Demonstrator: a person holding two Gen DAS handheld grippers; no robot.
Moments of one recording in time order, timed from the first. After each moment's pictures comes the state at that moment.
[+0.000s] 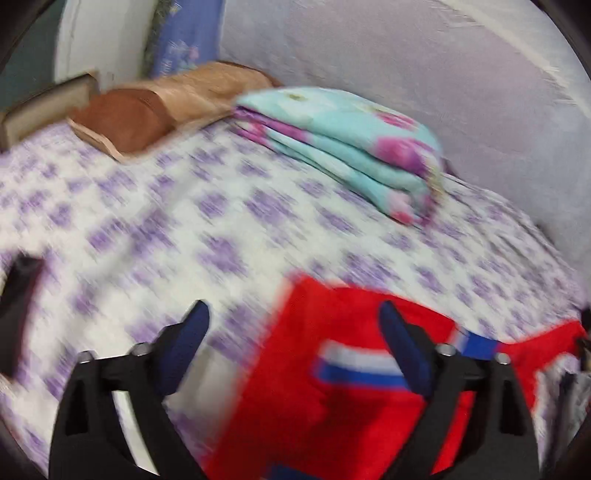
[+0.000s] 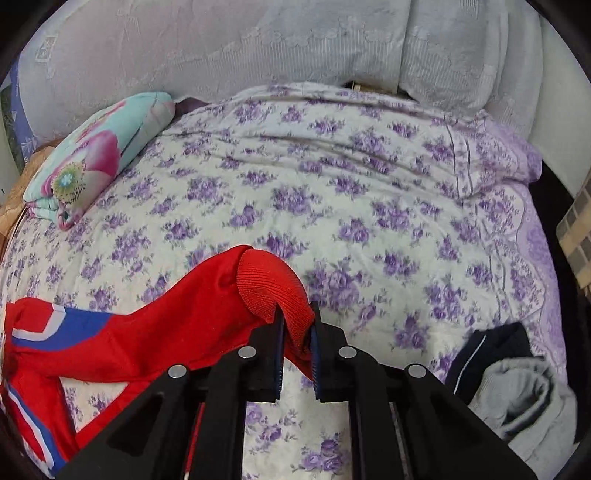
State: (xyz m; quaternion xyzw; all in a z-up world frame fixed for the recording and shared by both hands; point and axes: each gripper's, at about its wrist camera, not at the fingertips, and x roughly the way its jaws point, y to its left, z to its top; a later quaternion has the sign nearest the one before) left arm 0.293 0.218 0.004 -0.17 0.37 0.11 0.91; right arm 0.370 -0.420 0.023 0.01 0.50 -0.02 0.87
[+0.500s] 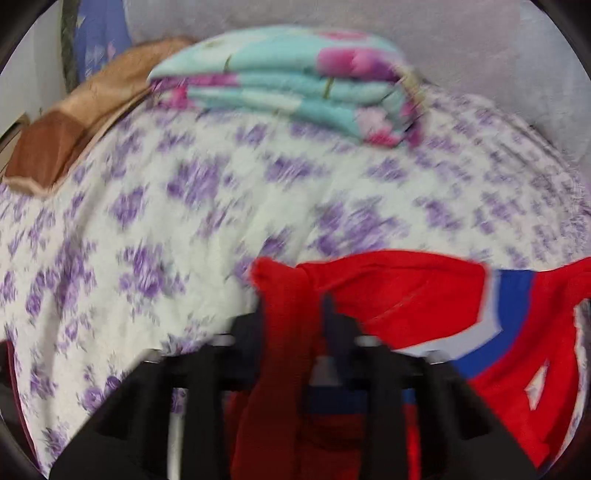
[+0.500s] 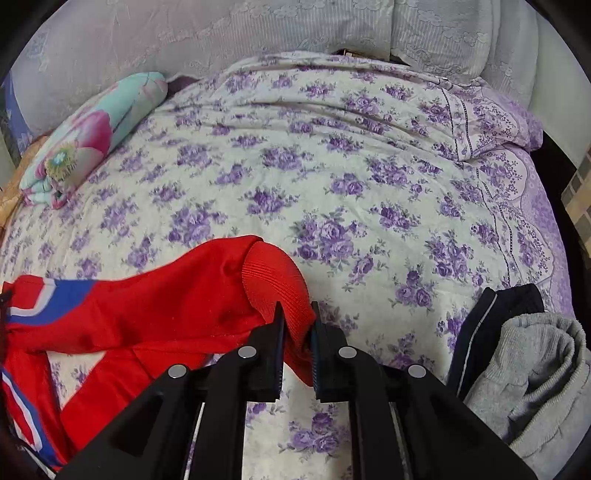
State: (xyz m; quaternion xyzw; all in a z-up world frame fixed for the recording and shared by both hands) left arm 0.357 0.176 -0.032 -0.05 0.45 0.01 0.89; right arm 0.348 -0.435 -0.006 0.03 0.52 -0.02 0.86
